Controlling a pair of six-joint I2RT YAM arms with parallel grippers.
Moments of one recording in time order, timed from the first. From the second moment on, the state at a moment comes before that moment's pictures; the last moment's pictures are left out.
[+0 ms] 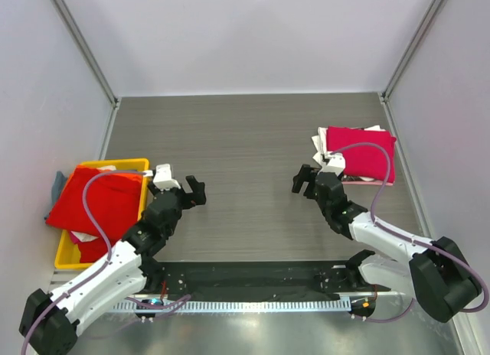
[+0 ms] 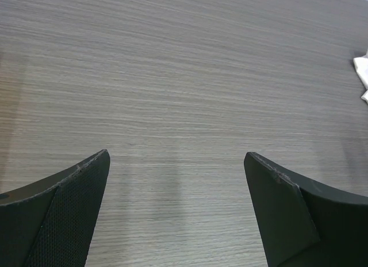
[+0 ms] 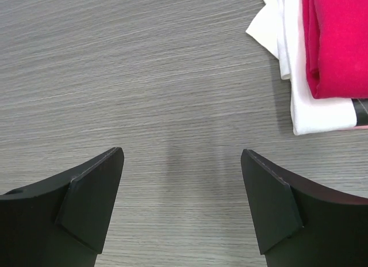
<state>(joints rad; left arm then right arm) -0.64 0.66 0.32 0.06 -0.50 -0.47 0.53 1.08 0.38 0.24 0.39 0.50</state>
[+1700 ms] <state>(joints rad) 0.15 0.91 0.51 -0.71 -0.56 -1.39 0.53 1.05 0.42 0.11 0.46 0.58</state>
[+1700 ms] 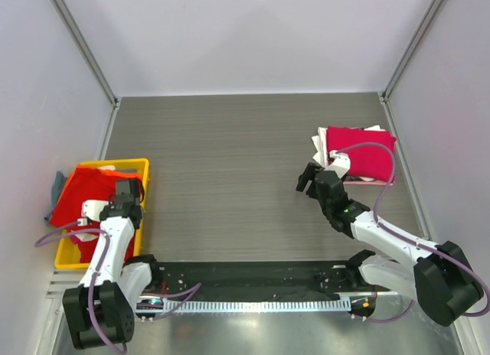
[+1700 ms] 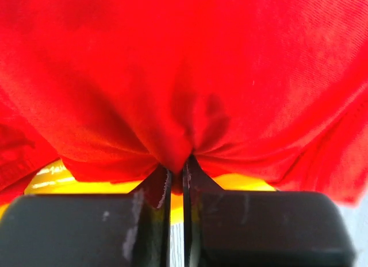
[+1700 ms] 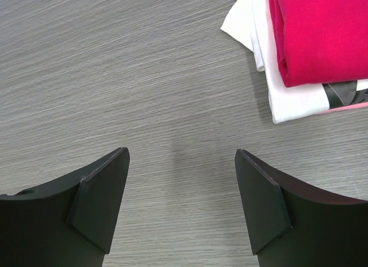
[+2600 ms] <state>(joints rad) 0.02 0.99 1.14 -0.79 -0.13 -1.10 0.53 1.07 0.42 0.12 0.45 0.58</state>
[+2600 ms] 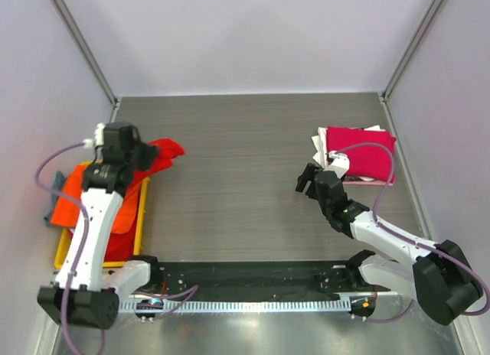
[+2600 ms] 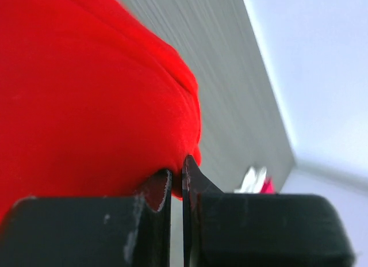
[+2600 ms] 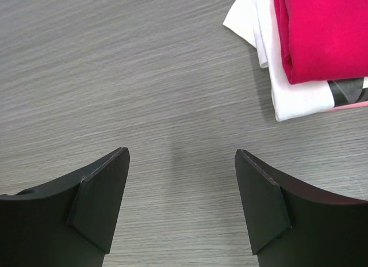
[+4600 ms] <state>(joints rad) -0.68 1.85 1.49 -0.63 -0.12 -0.60 0.35 1.41 0.73 -0.12 0.40 0.58</state>
